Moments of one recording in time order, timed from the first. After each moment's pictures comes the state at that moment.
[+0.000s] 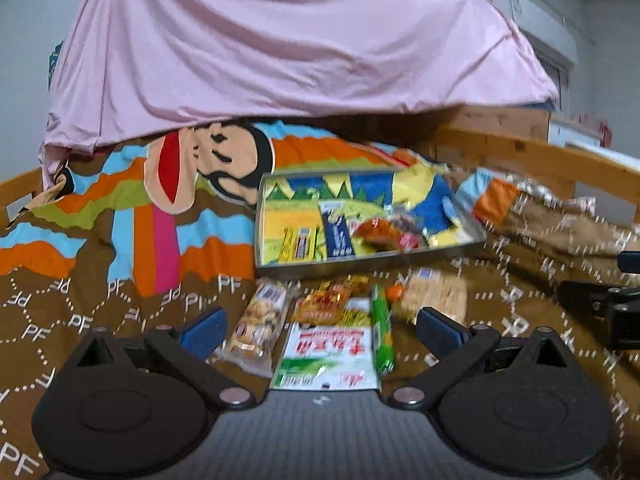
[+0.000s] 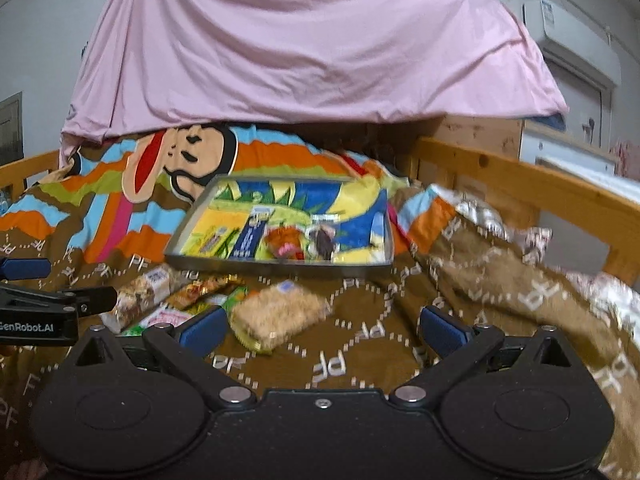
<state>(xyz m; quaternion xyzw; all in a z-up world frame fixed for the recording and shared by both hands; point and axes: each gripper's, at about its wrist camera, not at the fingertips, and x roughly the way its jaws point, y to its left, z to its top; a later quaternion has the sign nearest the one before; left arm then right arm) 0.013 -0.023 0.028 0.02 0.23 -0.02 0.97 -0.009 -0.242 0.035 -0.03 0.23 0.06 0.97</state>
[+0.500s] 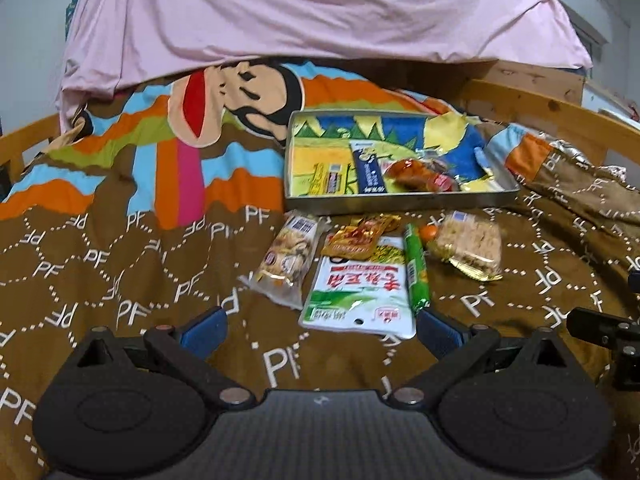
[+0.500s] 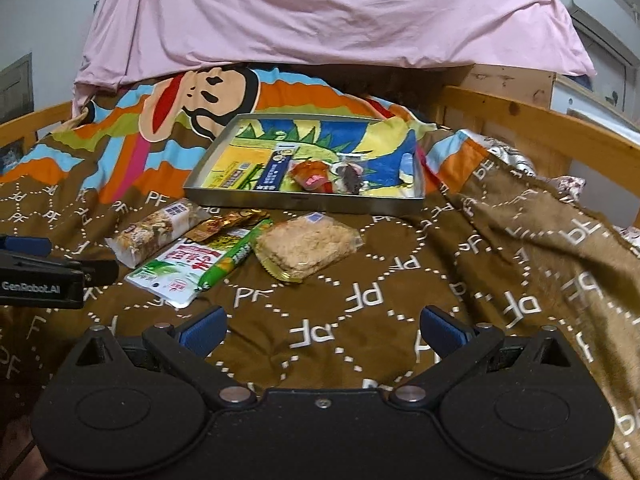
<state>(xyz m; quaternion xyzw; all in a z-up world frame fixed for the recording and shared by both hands) 0.013 -0.001 0.003 0.00 0.30 0.01 0.95 -0.008 -0.222 0.004 -0.04 0.29 0.09 0.95</state>
